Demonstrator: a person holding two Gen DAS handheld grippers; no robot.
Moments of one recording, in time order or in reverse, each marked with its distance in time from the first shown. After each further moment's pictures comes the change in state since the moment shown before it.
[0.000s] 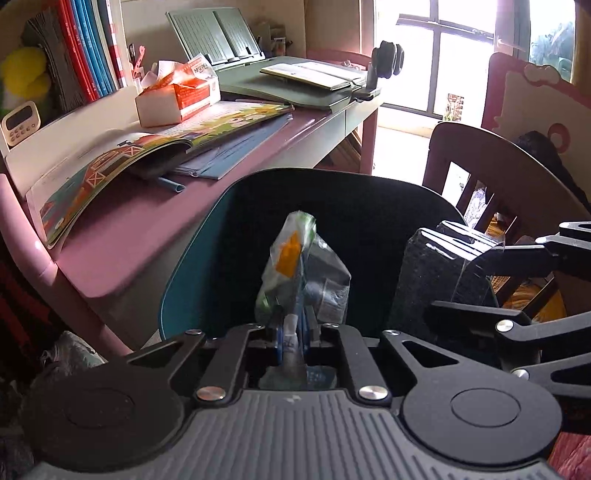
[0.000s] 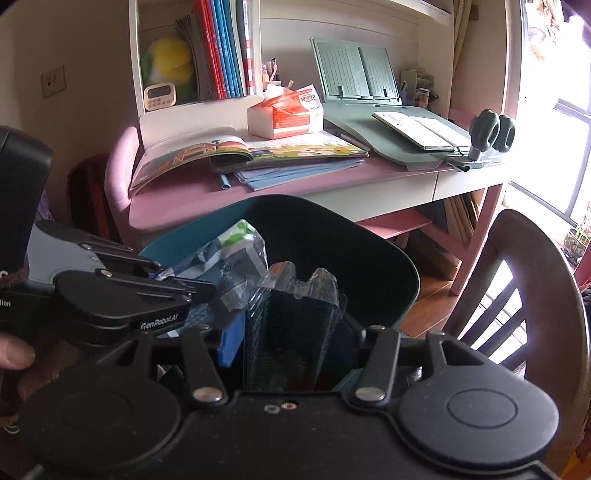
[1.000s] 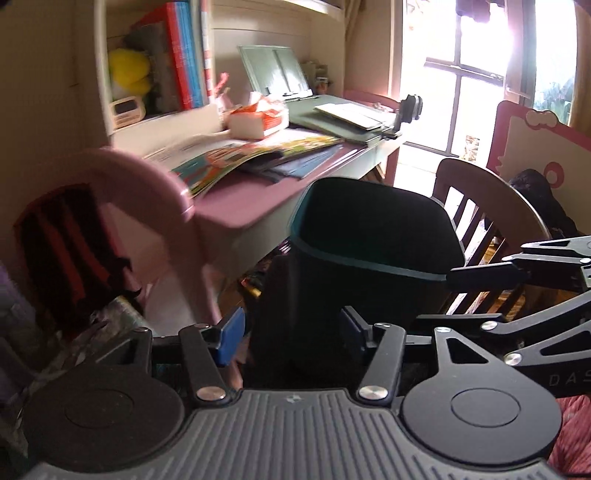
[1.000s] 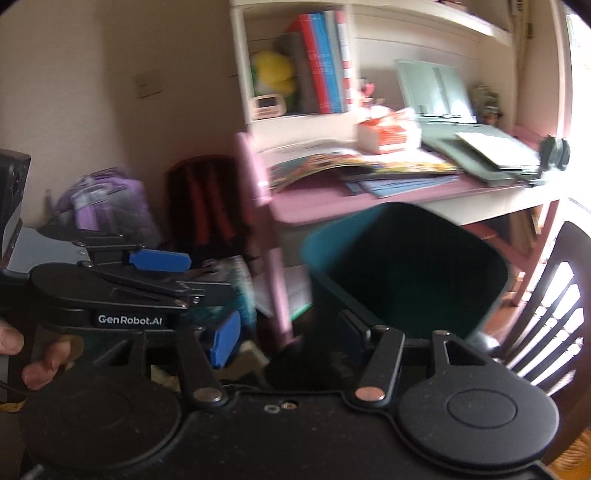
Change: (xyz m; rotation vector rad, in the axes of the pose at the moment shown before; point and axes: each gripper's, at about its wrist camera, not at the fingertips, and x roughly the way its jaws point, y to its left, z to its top) left arm -0.169 0.063 -0.101 -0.109 -0.105 0.049; right arm -0.082 0.100 -0.021 -0.051 -0.019 0.237
